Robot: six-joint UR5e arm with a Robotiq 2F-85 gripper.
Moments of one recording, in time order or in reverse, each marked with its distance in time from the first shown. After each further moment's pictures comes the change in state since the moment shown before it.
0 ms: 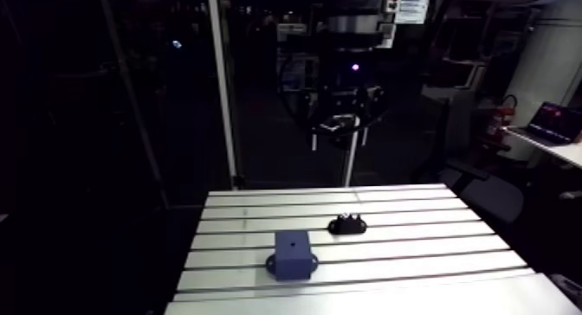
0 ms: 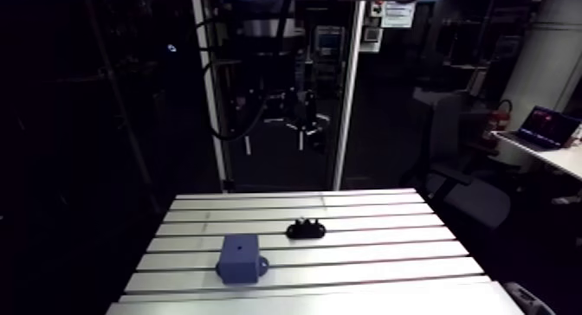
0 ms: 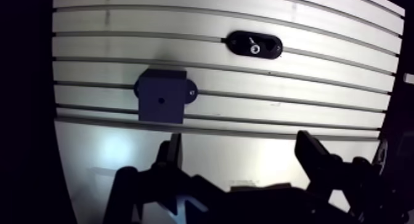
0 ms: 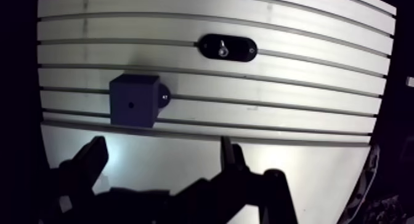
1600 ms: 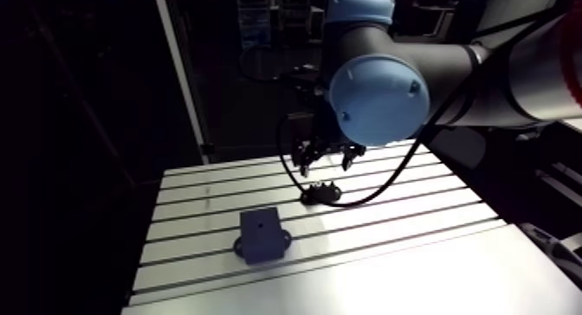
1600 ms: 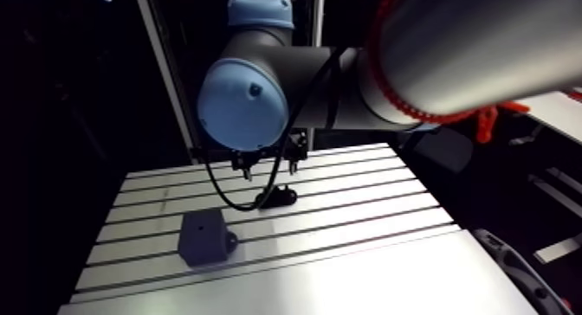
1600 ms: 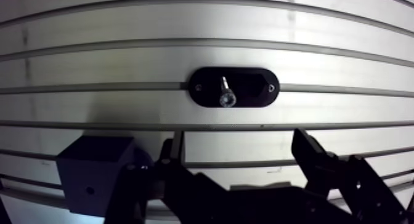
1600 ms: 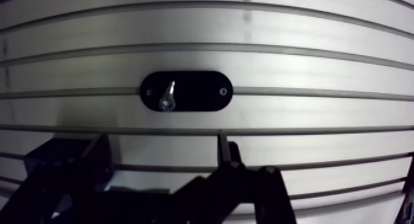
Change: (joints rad) arm -0.138 0.177 0.299 -0.576 0.049 -0.047
